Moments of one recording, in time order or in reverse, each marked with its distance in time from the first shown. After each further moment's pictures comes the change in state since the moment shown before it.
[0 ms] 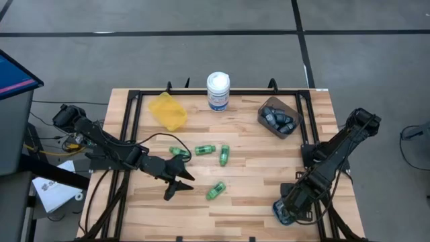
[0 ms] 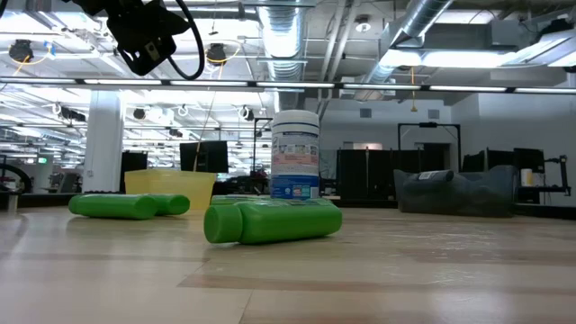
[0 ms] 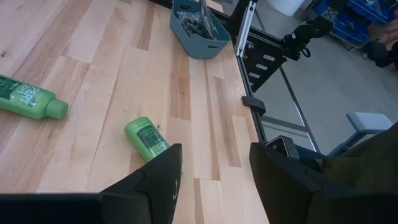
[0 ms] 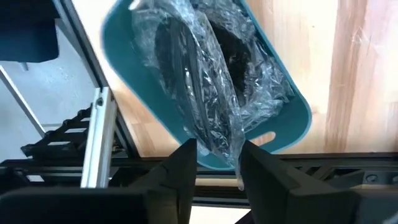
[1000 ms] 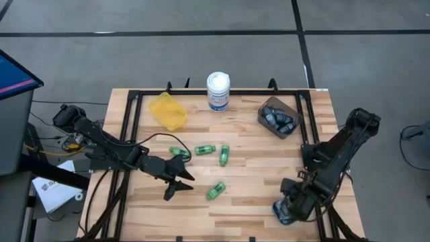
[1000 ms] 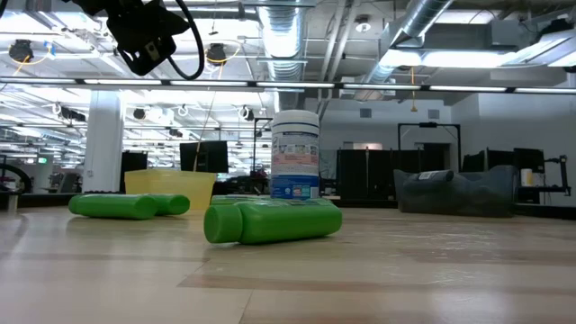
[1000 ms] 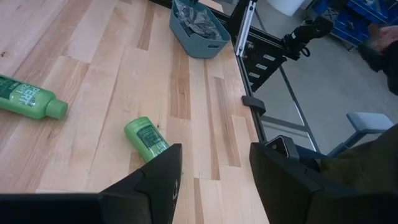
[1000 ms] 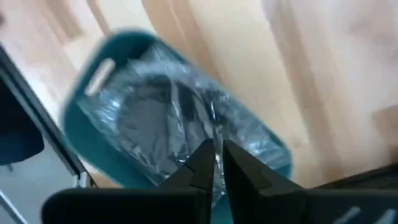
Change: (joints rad) left arm 0.000 0.000 0.000 -0.001 0.001 0.000; right arm 0.101 0.000 -0.062 0.069 0.298 0.329
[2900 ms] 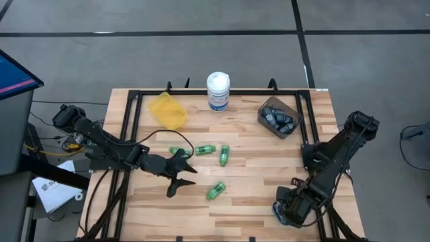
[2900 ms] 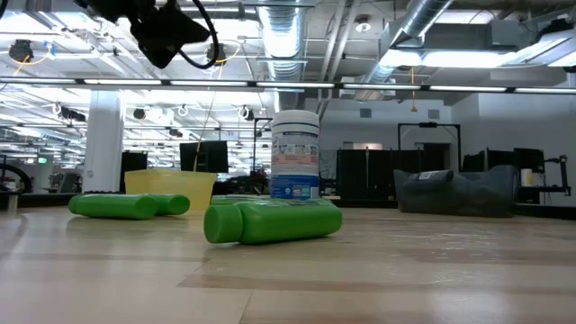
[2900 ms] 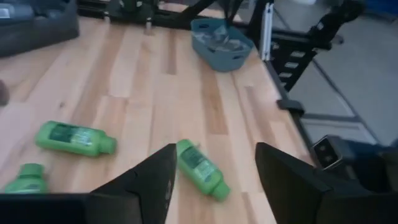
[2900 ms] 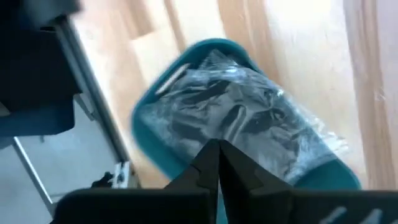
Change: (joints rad) left arm 0.025 0.000 0.000 0.008 -0.099 0.229; right arm -0.028 0.059 0.029 0.144 -0.051 -0.130
